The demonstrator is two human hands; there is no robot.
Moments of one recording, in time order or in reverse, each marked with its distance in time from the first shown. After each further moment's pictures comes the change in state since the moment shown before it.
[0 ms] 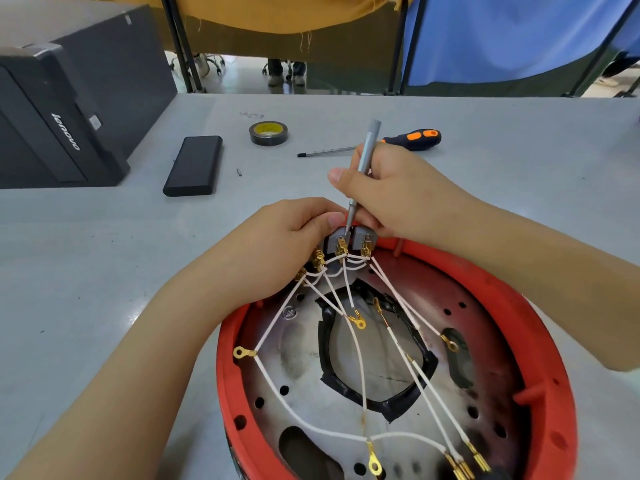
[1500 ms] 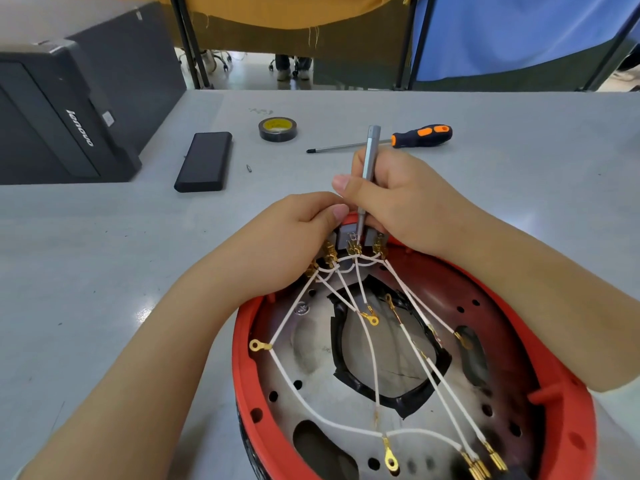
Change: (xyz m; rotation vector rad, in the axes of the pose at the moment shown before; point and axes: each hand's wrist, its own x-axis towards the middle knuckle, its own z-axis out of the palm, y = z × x) left_hand -0.002 -0.002 -0.001 -0.070 0.016 -0.026; right_hand -0.007 -0.001 0.010 0.012 0.030 -0.089
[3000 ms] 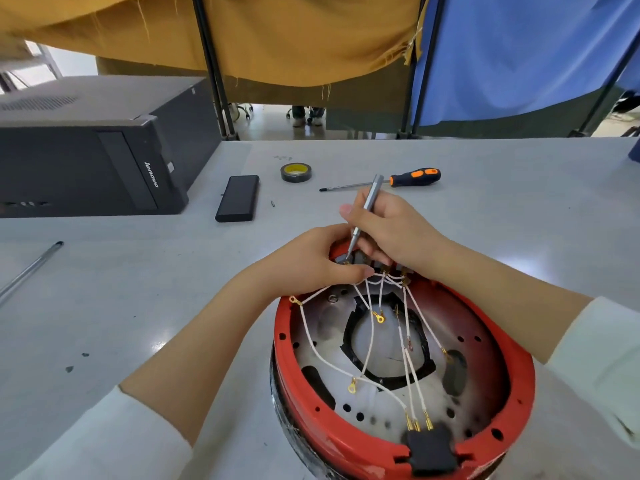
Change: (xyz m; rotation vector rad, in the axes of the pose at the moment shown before) left_hand -0.007 0.006 0.002 0.030 -0.127 0.107; right_hand -0.010 -0.004 0.002 0.409 -0.058 0.051
